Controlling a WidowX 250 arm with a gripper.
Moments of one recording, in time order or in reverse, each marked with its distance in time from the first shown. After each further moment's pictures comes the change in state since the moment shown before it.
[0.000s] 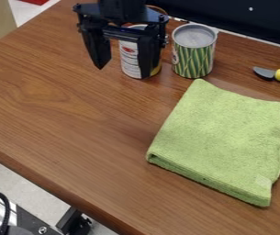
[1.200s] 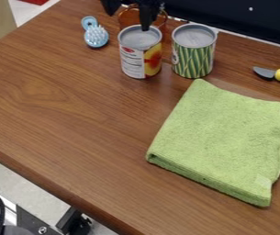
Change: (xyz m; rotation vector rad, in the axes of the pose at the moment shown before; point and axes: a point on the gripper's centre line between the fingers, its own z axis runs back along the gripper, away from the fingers) arm 0.110 0.032 -0.011 0.160 -0.323 -0.190
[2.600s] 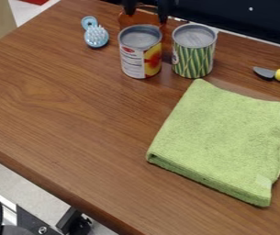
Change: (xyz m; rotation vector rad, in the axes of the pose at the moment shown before) arm 0.045 0.005 -0.051 -0.069 -0.006 0.146
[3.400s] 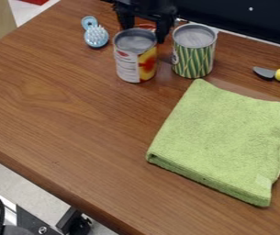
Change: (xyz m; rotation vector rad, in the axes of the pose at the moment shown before) arm -0.031 0.001 -0.005 0.046 0.020 -0.008
